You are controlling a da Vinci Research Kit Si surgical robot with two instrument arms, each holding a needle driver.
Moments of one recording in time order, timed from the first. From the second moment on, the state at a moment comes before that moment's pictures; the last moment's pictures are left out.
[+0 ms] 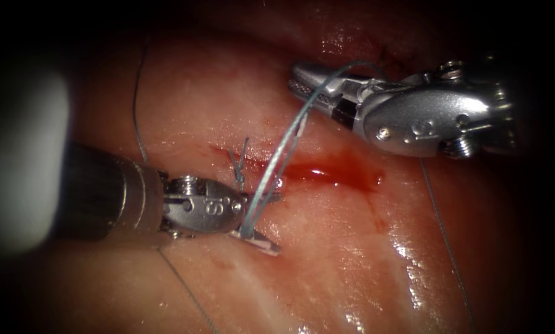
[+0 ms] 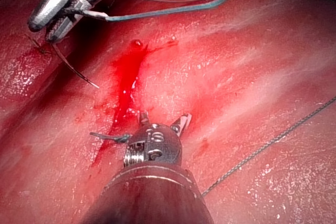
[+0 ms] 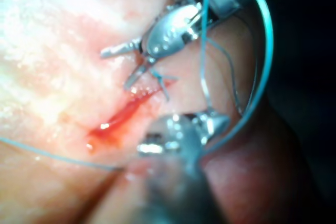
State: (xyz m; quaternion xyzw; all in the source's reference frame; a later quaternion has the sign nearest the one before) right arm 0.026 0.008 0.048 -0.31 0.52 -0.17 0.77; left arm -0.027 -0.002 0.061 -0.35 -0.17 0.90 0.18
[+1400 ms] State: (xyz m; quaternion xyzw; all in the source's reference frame) right arm 0.024 0.005 0.048 -0.42 0.53 -0.26 0.69; left arm -0.026 -0.001 0.061 -0.36 -0.17 0.90 0.18
